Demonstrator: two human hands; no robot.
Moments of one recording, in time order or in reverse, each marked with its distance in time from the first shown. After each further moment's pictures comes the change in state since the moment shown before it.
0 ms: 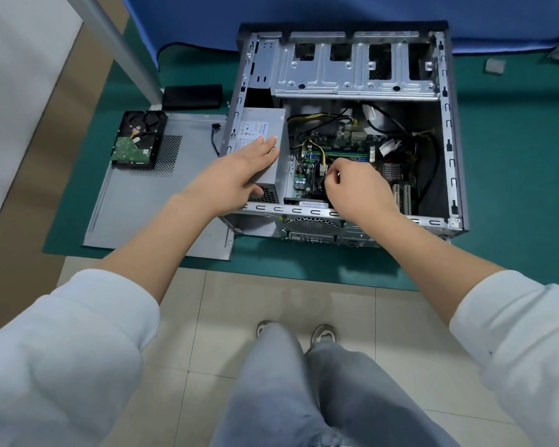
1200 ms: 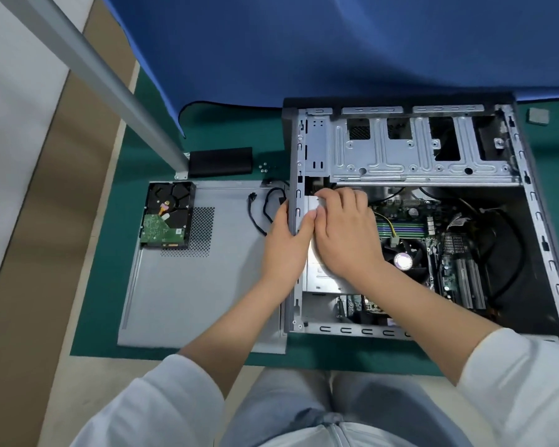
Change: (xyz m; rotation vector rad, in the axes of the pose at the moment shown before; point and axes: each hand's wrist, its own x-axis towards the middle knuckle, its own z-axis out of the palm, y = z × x) left_hand 0.054 -0.037 -0.005 -0.963 0.256 -0.668; right_hand 0.096 -0.113 0.046 -0.059 0.201 -0.051
